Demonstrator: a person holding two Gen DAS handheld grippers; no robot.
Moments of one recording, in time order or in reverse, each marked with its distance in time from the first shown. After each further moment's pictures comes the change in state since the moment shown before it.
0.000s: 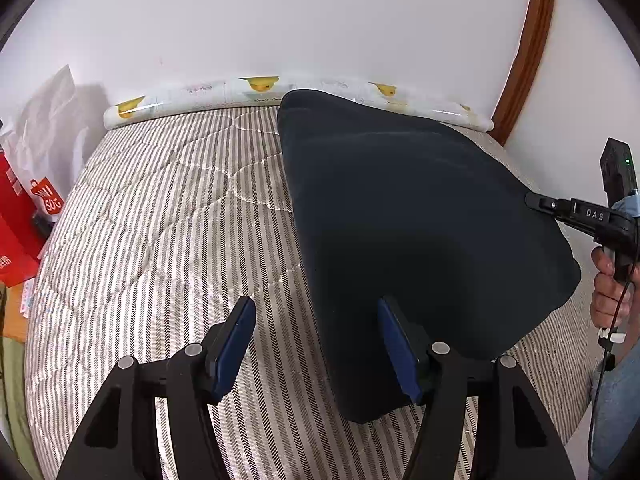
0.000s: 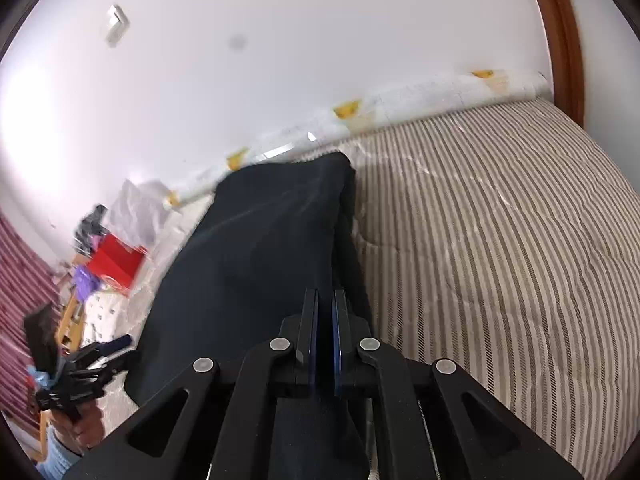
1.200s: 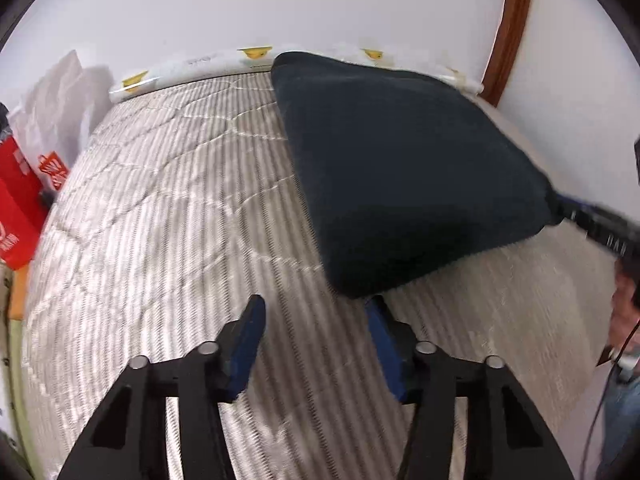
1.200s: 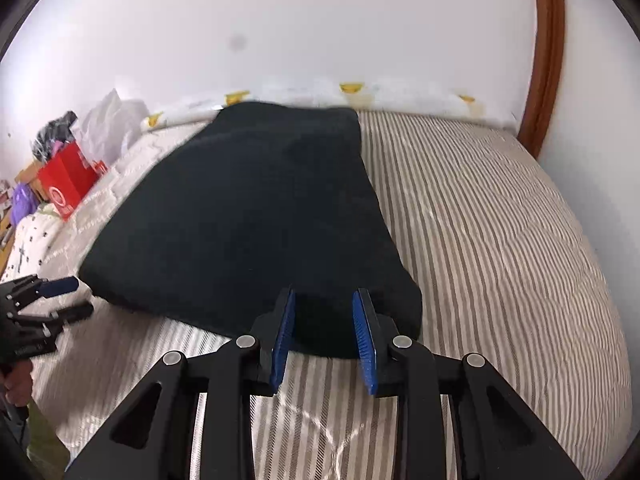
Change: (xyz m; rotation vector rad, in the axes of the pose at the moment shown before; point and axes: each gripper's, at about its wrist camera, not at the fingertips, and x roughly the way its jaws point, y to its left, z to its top) left arm -0.012 -0.008 -0.059 0.043 0.050 -0.001; right arm -0.046 0.067 -0.094 -0.195 -0.014 -0.253
